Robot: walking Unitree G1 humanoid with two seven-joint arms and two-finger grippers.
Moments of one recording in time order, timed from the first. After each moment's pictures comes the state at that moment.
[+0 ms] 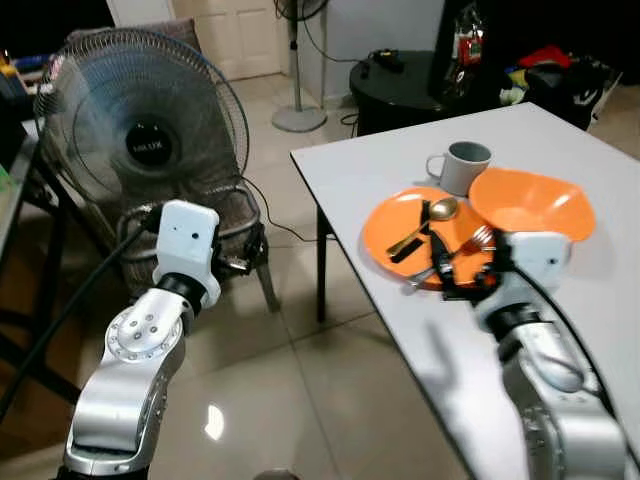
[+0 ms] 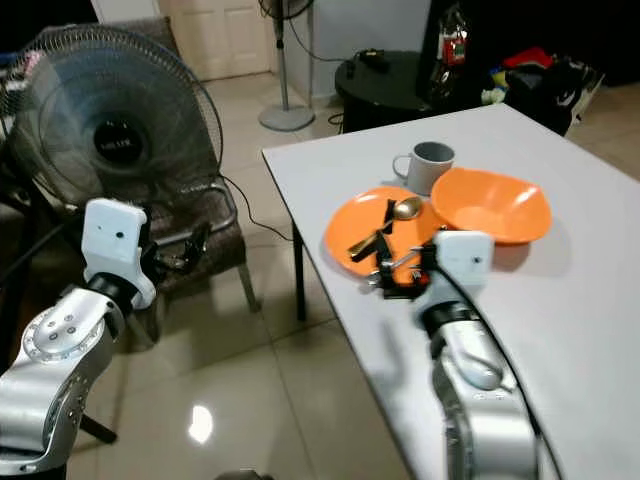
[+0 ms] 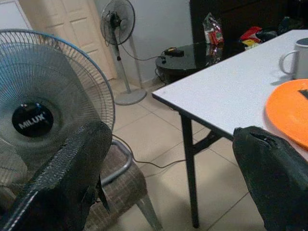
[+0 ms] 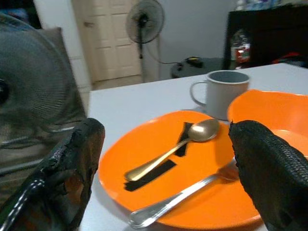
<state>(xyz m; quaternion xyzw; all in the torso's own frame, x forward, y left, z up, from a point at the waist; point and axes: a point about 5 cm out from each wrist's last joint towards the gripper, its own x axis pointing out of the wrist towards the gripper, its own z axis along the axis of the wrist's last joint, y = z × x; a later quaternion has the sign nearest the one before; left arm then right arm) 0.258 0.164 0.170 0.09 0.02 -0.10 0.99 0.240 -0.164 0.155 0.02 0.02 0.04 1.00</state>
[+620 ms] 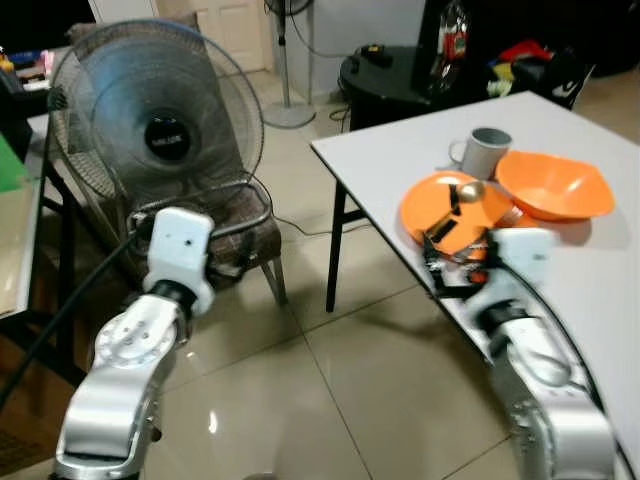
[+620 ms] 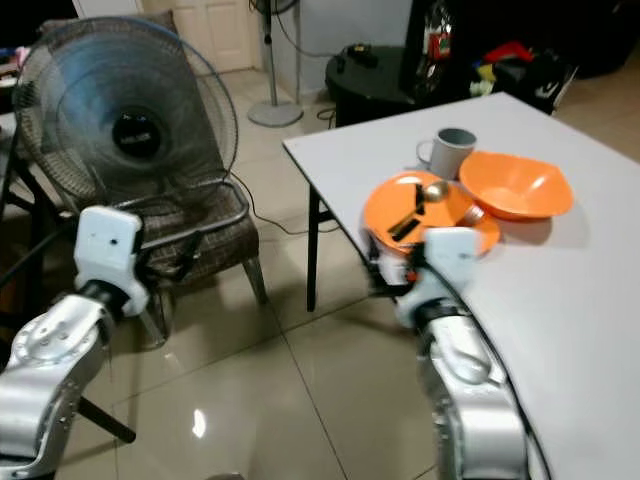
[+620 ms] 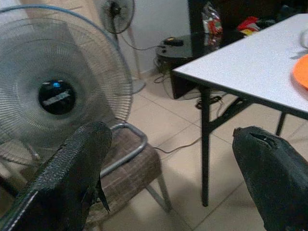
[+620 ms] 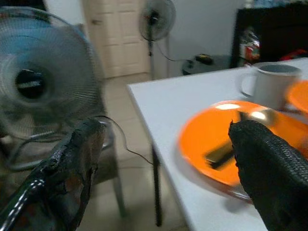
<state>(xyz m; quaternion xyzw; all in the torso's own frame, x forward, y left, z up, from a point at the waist) 0.255 0.173 0.164 0.10 0.04 -0.09 0.99 0.244 -0.148 0.157 0.03 0.02 0.07 1.00</state>
